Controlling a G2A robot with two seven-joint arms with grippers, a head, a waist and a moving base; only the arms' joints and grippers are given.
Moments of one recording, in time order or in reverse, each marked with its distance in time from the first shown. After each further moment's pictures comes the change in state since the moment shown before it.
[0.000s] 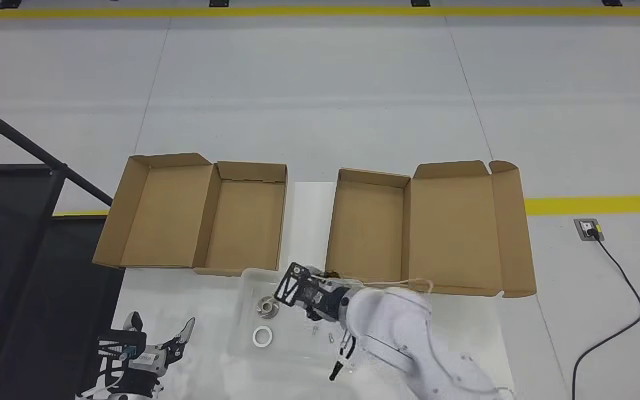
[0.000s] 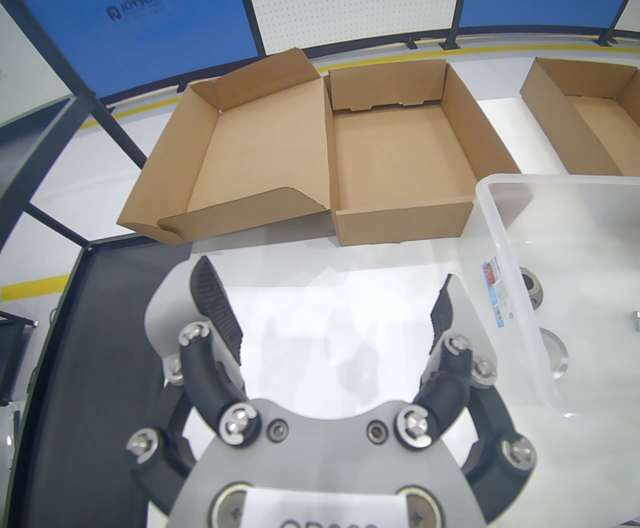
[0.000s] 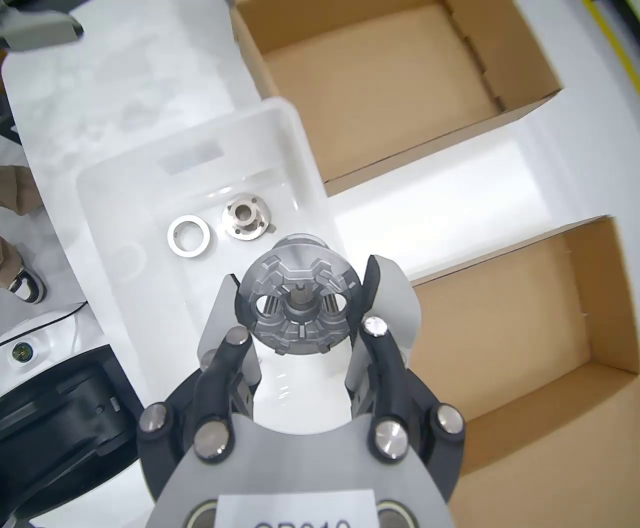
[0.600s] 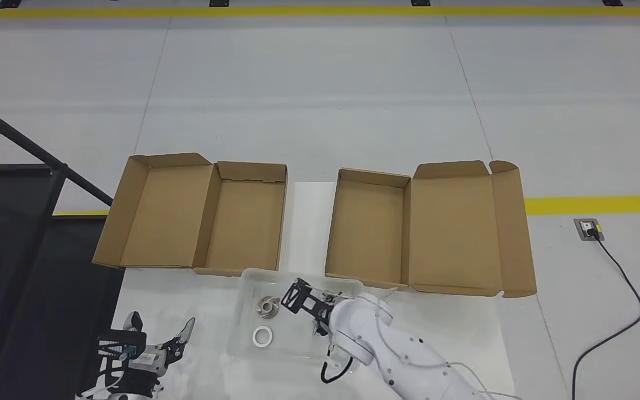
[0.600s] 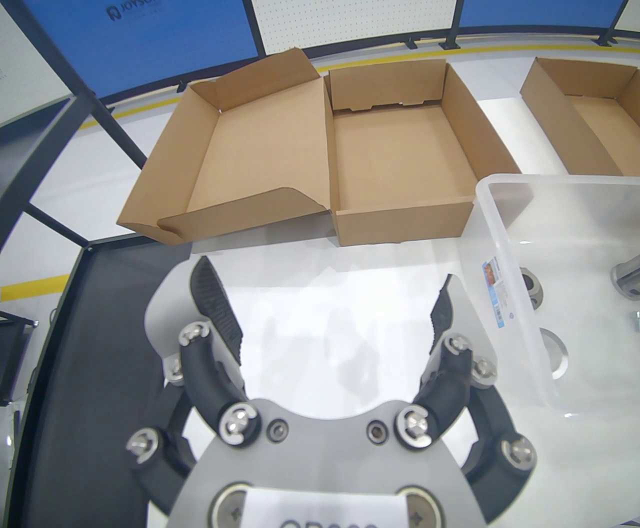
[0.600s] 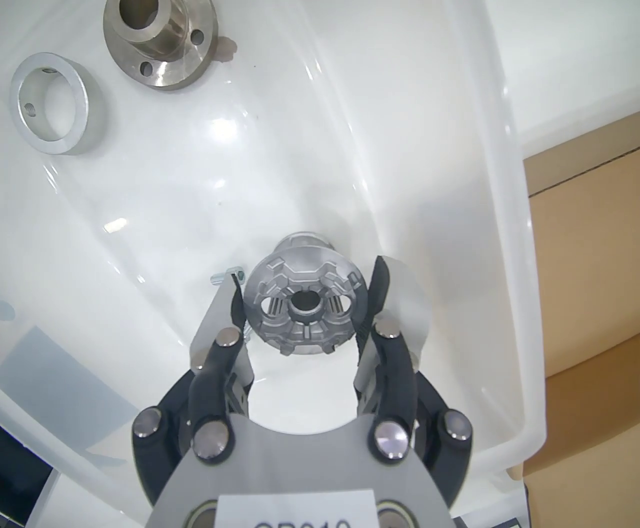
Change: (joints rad) left arm 0.000 0.000 0.000 0.000 0.000 0.000 0.000; right arm 0.133 -0.066 -0.237 0.432 0.026 0.240 0.150
